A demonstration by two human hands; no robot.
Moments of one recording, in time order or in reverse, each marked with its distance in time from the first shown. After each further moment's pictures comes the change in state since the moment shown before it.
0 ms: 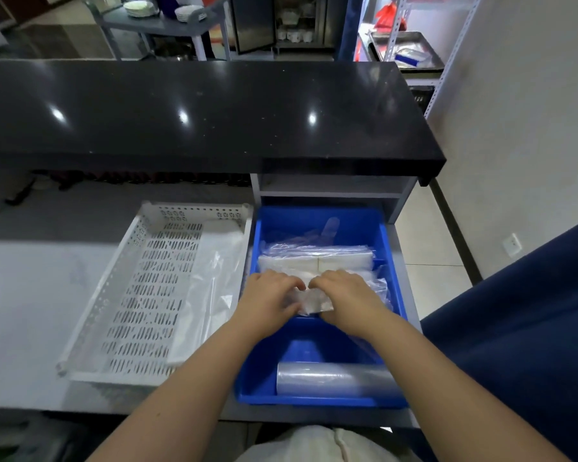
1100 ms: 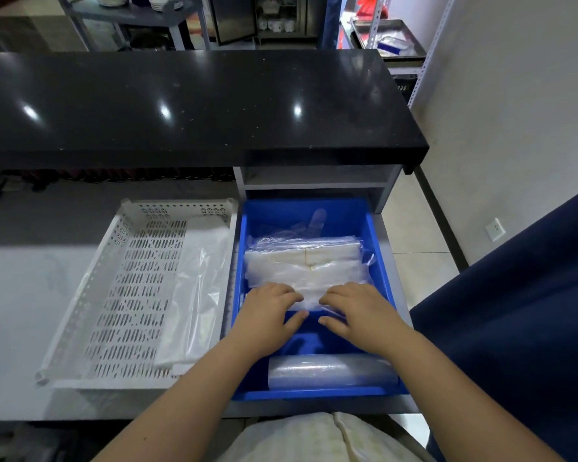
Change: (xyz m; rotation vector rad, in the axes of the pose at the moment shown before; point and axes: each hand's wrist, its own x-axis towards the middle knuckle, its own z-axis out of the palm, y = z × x) left_hand -0.023 0.020 0.016 -0.042 -0.060 0.066; right_hand -0.051 0.014 0.001 -0.001 0.004 -0.007
